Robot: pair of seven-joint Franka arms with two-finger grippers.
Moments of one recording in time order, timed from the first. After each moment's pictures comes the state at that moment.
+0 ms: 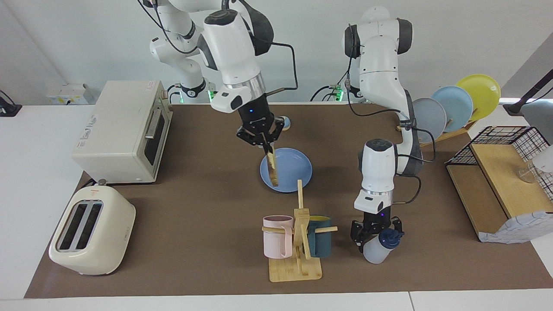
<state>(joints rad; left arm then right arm) -0.55 0.71 0.35 -1.64 0.03 2.98 -0.35 0.48 0.22 0.06 -1.59 0.09 2.22 0.49</state>
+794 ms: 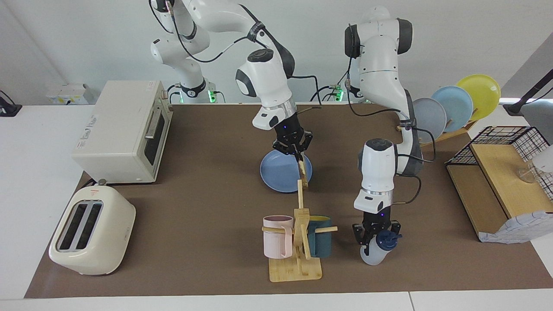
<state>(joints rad) -0.55 0.71 0.35 -1.63 0.03 2.98 -0.35 0.61 0.24 0.06 -1.89 0.09 2.59 0.60</state>
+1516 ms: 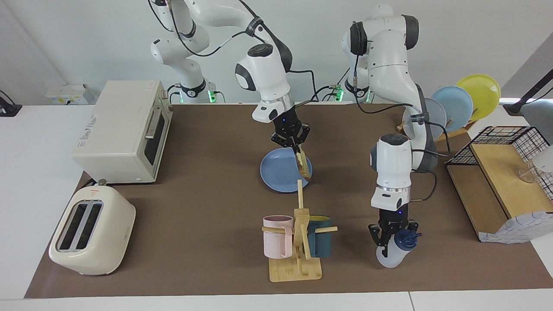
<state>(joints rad) -0.50 0.65 0.35 -1.62 0.03 2.97 -0.27 0.63 0.18 0.06 -1.93 0.09 2.54 0.60</state>
